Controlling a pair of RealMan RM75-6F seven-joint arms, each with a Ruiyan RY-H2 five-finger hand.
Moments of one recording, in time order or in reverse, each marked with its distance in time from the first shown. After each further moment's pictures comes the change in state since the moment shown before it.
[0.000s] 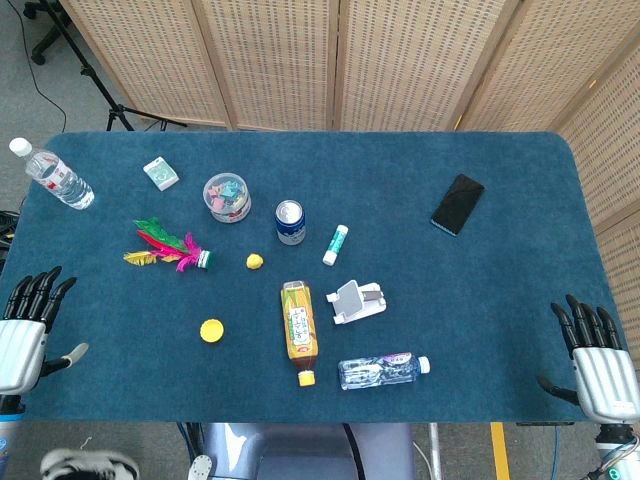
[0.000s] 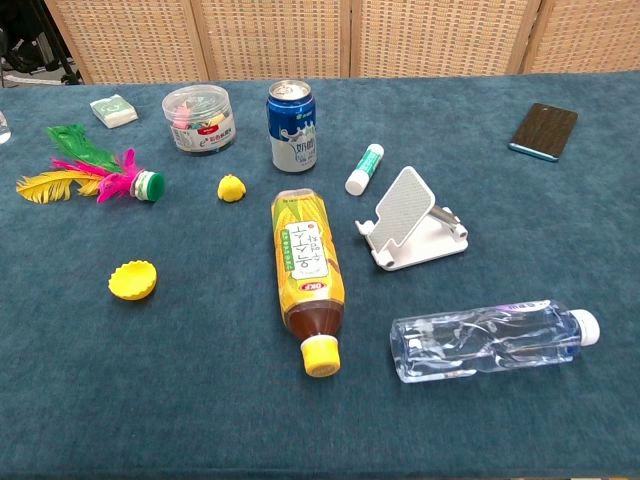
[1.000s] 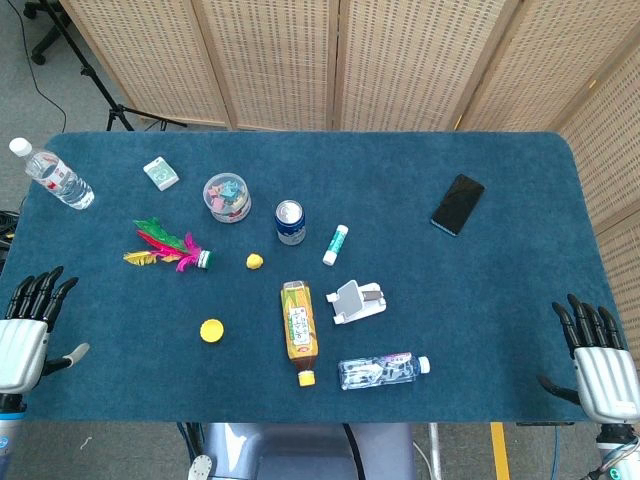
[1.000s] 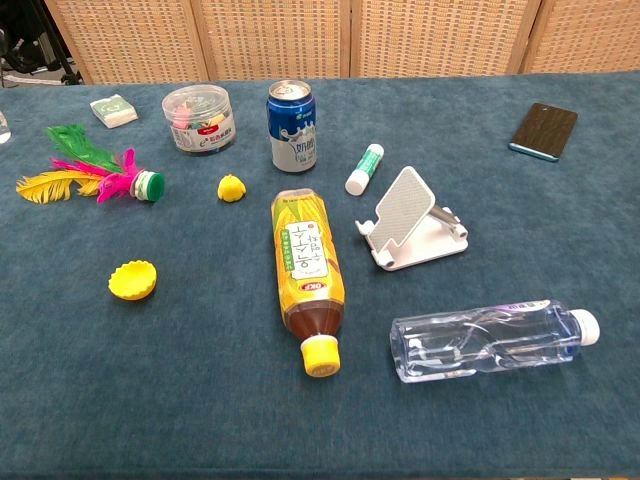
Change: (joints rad) left arm -0.005 0.001 -0.003 -0.005 -0.017 -0.019 0.004; right arm -0.002 0.002 0.003 -0.001 0.003 0.005 0.007
